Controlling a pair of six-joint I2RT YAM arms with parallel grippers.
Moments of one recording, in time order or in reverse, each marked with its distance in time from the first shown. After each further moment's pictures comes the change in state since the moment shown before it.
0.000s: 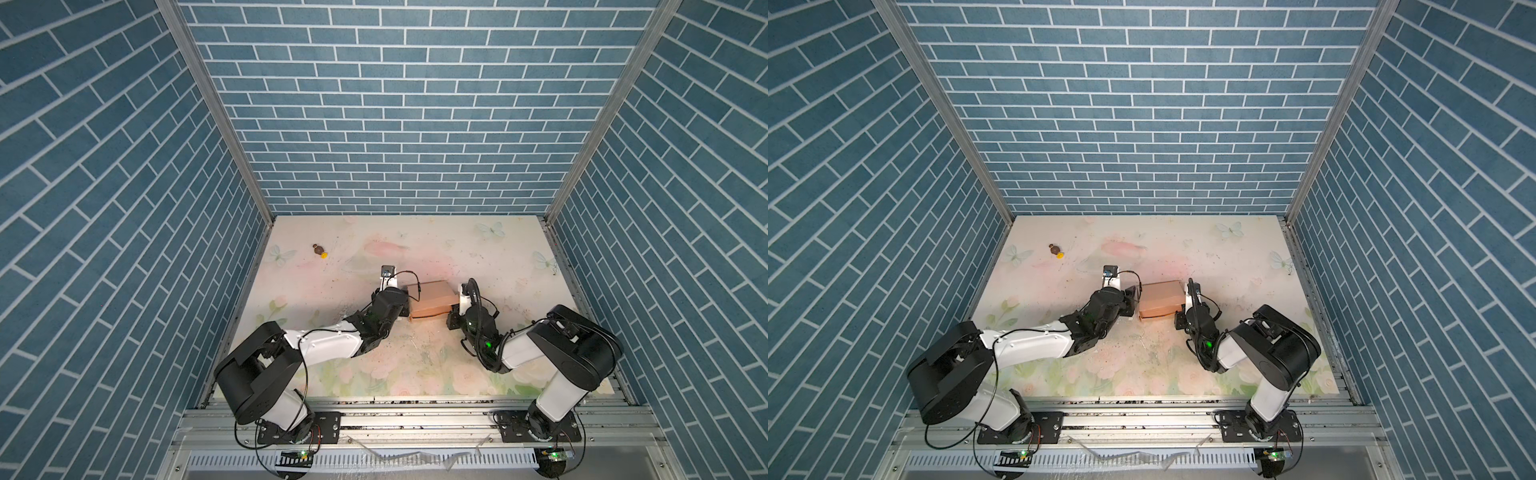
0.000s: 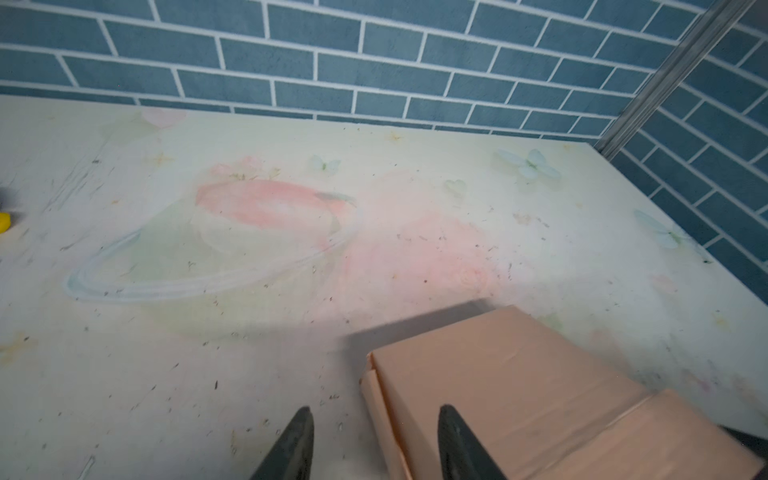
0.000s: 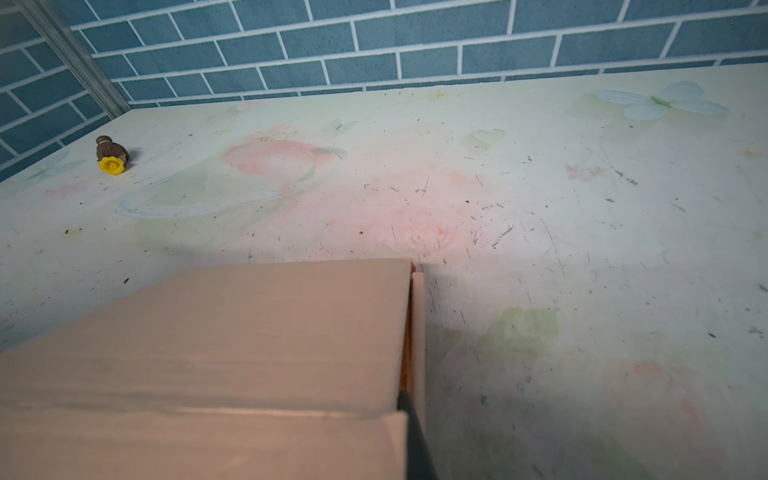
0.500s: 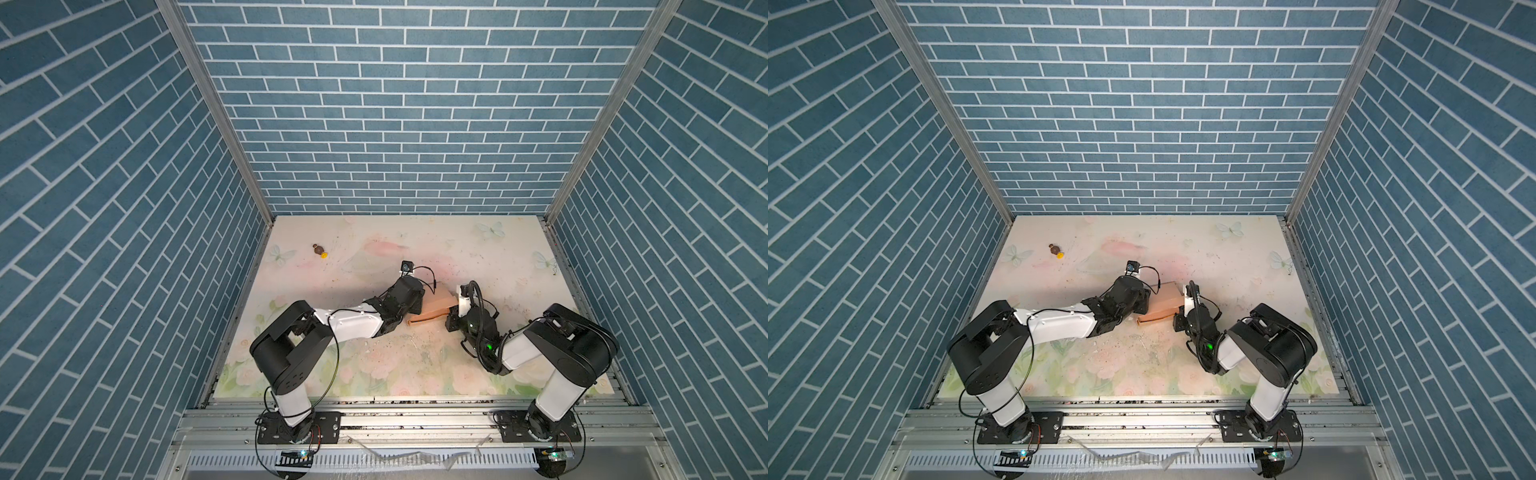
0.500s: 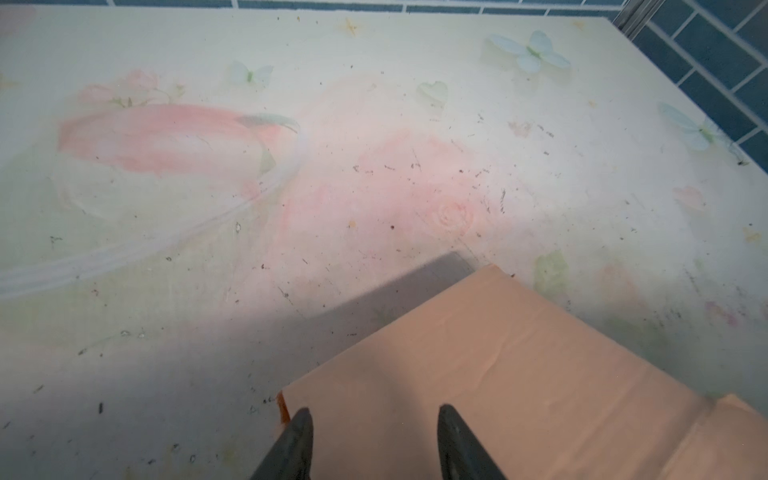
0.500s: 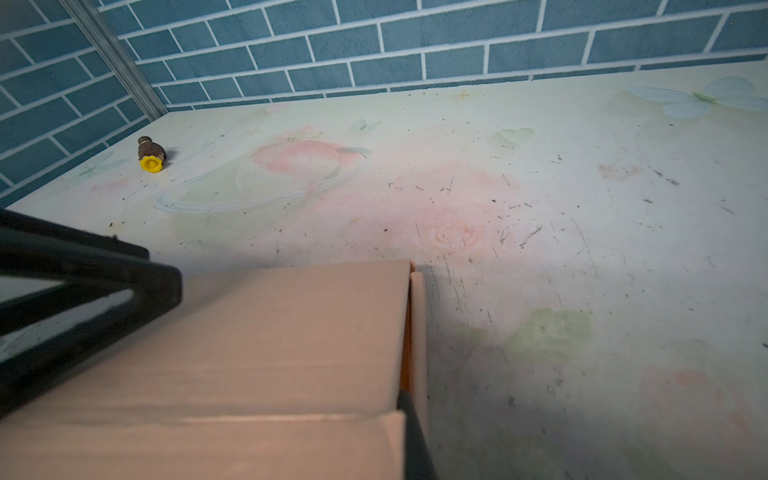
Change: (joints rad) left arm 0.013 0.237 0.180 -0.161 0.150 -0.003; right arm 0.000 0.019 -0.019 0.060 -0.062 0.000
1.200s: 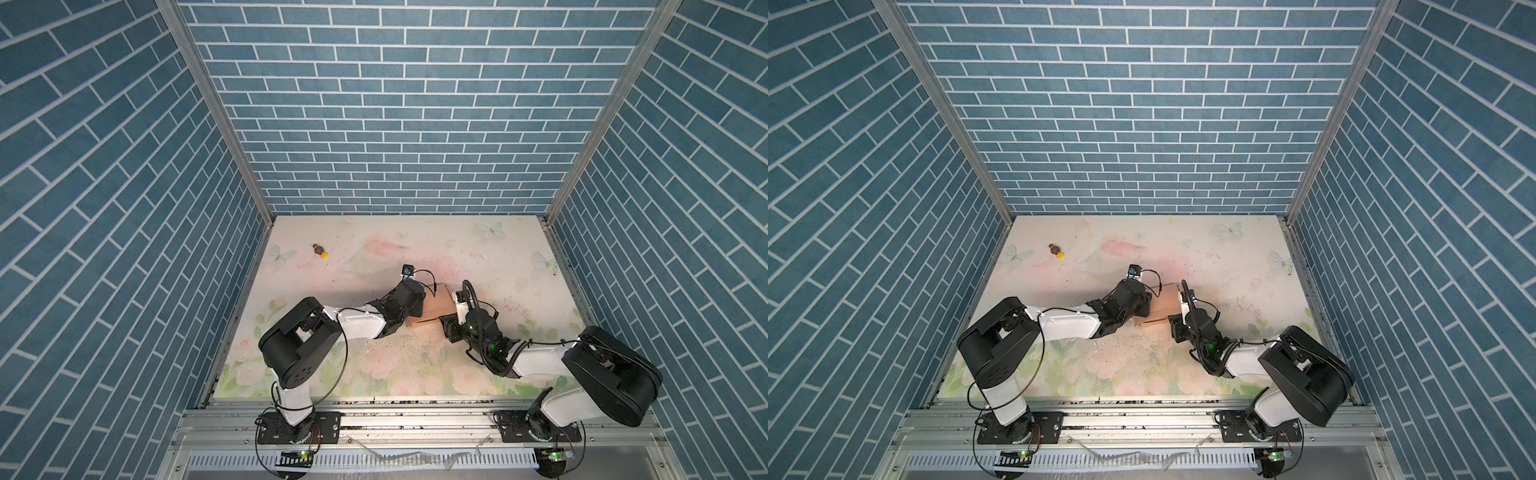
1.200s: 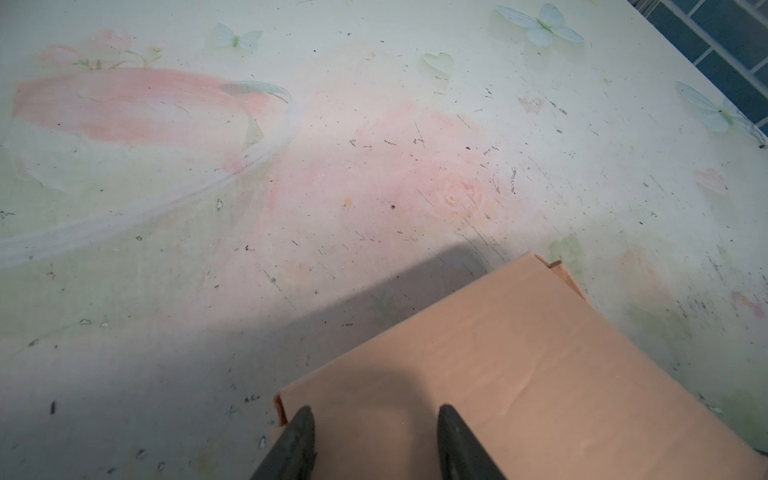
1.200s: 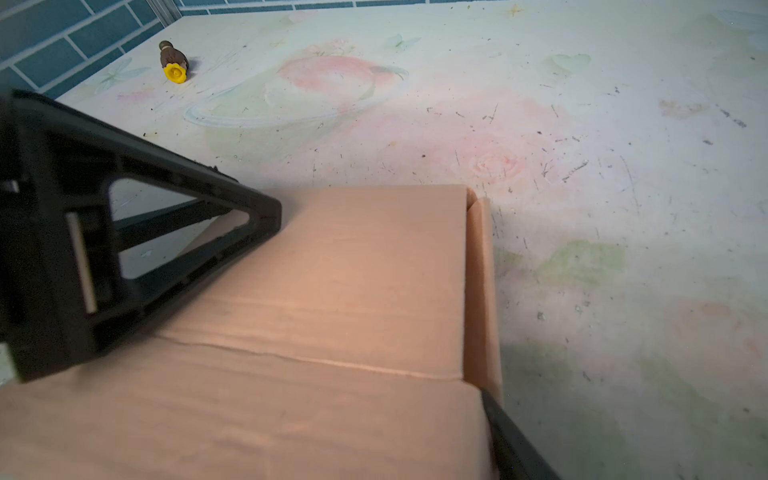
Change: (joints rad) left arm 0.000 0.044 -0.012 0.053 0.006 -0.006; right arm 0.050 -0.300 0.001 -0.492 -0.057 0.033
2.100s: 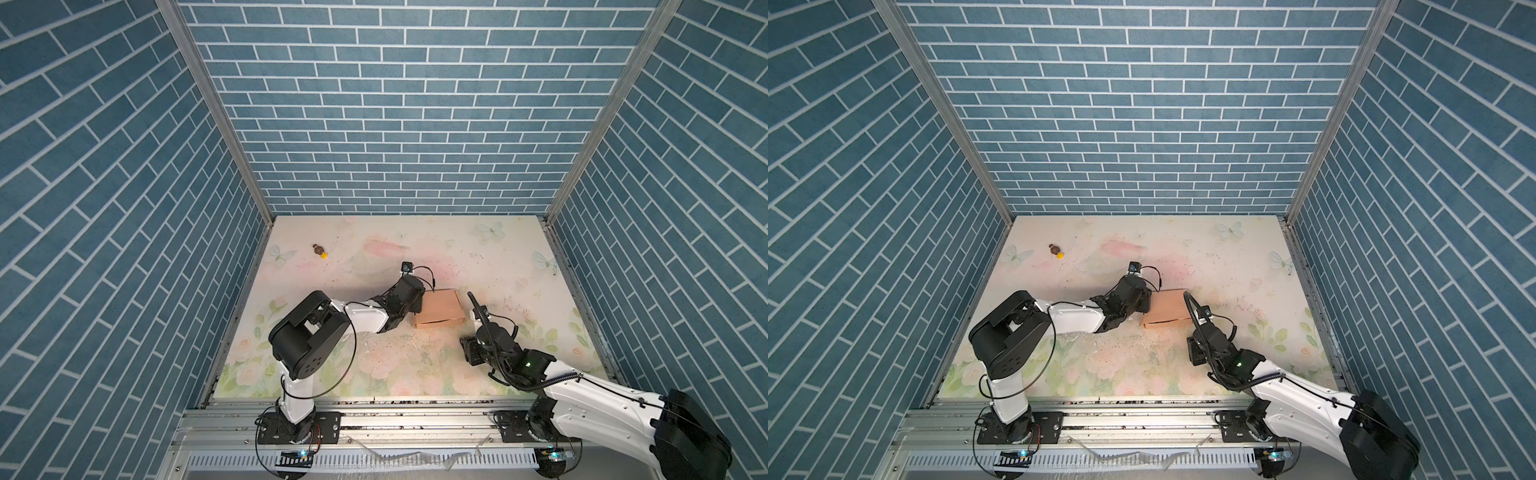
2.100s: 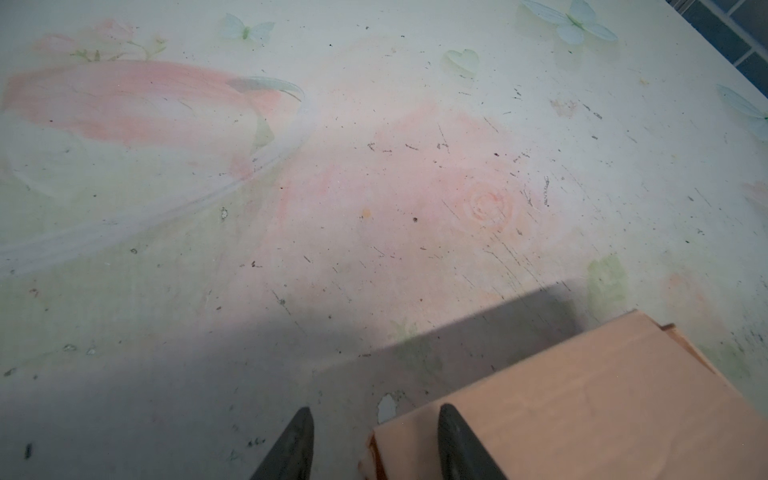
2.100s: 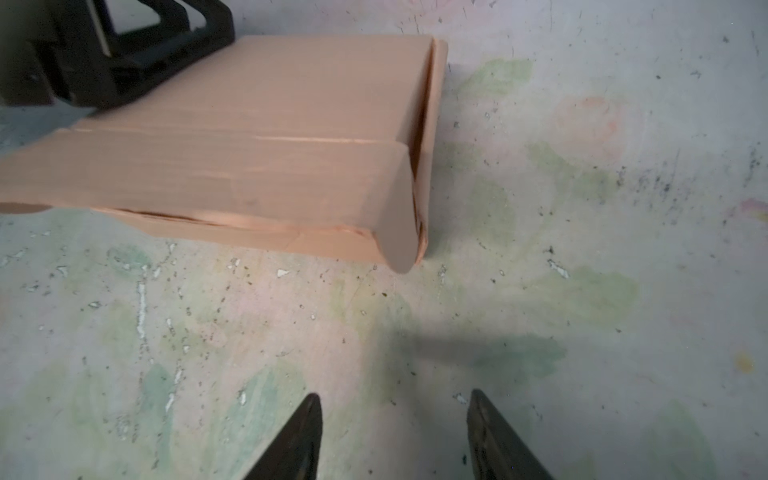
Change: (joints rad) left arm 0.032 0.076 0.048 0.016 0.005 0.002; right arm 0.089 -0.507 0.002 -0.760 0.060 0.155
